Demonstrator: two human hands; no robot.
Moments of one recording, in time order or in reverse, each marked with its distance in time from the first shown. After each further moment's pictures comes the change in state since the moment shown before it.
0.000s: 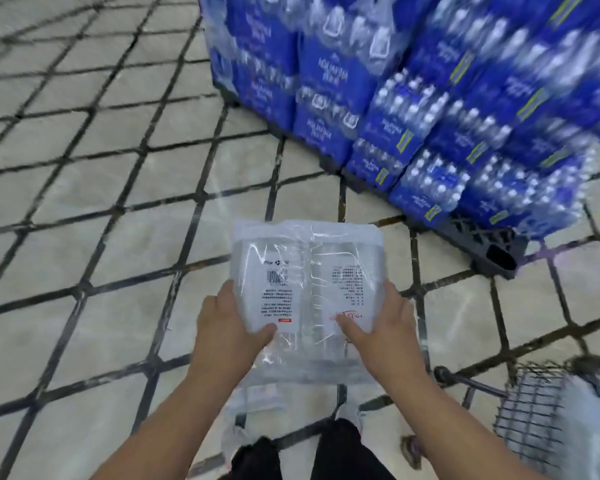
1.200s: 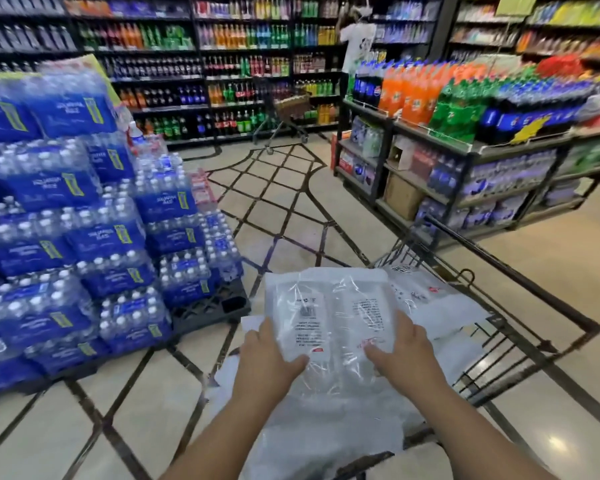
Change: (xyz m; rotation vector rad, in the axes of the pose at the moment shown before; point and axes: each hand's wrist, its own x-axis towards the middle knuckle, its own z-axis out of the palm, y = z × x) left_hand -0.342 0.427 0.332 0.225 -0.583 0.954; right_hand -0.310 0.375 -0.429 0.159 0.702 0.709
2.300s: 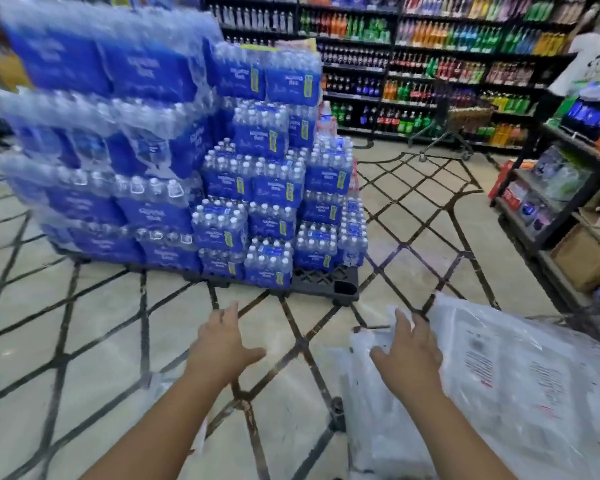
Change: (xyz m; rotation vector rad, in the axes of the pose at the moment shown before) left_hand -0.133 -0.213 -0.190 0.258 0.225 -0.529; right_hand -0.084 -0.175 0.155 -0.355 -0.160 -0.418
